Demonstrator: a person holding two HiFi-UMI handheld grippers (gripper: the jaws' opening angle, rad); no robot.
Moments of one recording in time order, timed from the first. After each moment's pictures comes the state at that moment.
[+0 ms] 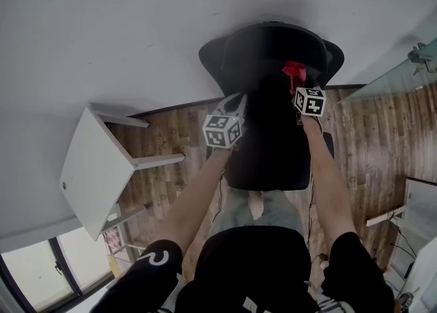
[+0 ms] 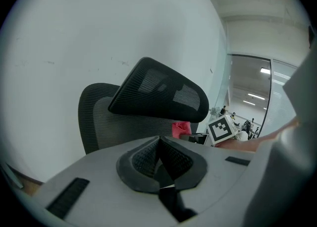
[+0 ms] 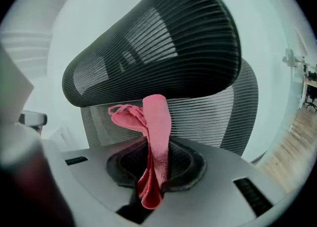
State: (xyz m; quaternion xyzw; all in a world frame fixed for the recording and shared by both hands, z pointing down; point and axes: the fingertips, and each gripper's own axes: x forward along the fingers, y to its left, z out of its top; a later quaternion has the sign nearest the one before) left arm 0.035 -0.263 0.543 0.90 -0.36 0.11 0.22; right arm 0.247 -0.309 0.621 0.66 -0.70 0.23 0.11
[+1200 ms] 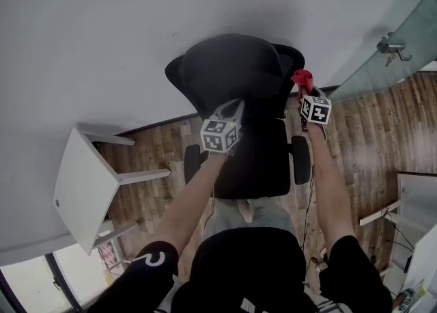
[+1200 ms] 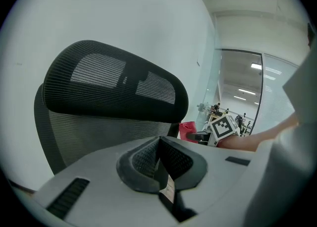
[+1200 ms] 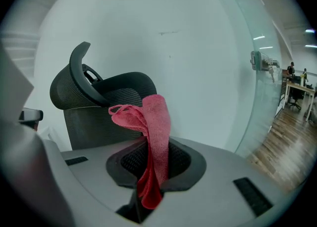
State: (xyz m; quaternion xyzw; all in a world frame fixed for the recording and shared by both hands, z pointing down) left arm 0.154 -0.234 0.534 0.92 -0.31 0.13 0.20; right arm 0.414 -0.241 0.614 0.72 -0.65 0.23 0.11
